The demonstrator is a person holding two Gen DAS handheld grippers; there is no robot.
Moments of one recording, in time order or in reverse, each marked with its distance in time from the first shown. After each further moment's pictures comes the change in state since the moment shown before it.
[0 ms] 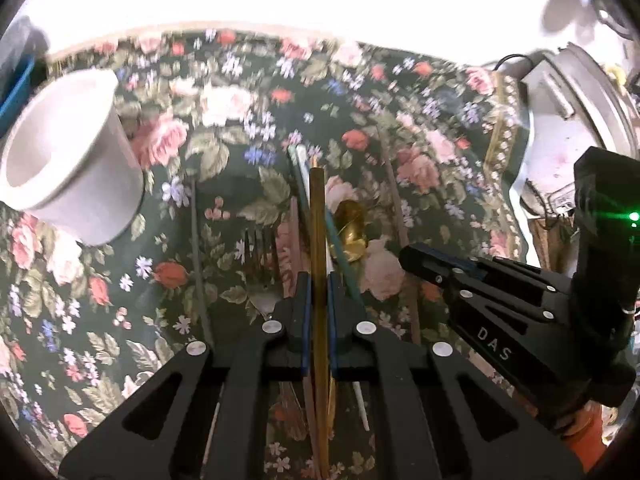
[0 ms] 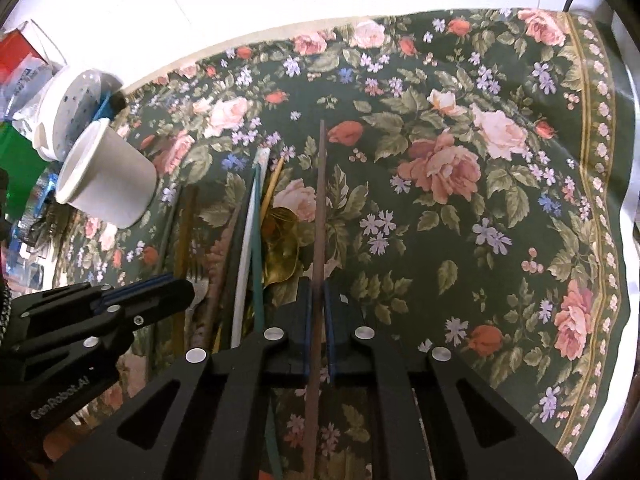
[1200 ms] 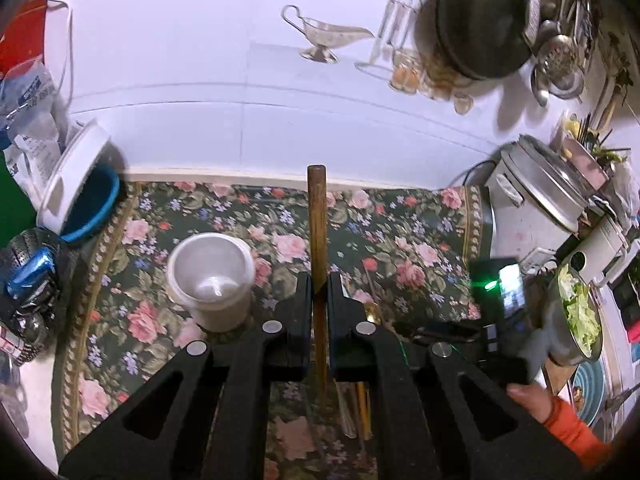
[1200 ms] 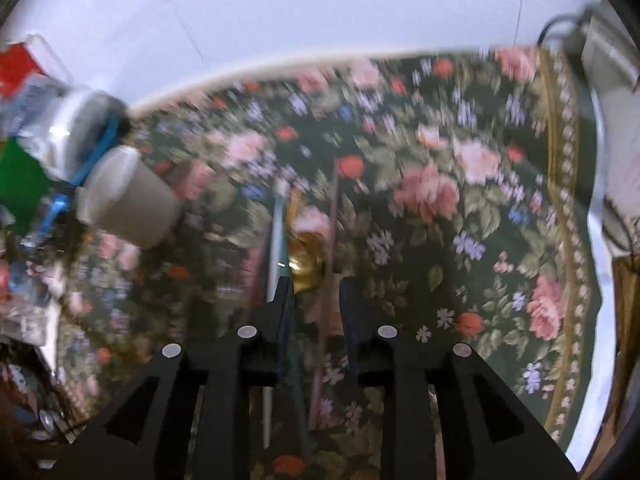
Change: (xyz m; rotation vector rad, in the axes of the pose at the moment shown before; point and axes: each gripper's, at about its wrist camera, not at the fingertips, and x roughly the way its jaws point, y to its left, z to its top) left arm -0.153 0.028 0.001 0.063 -0.383 0.057; right arm -0.019 0.020 0.004 0.049 -0.030 -0.075
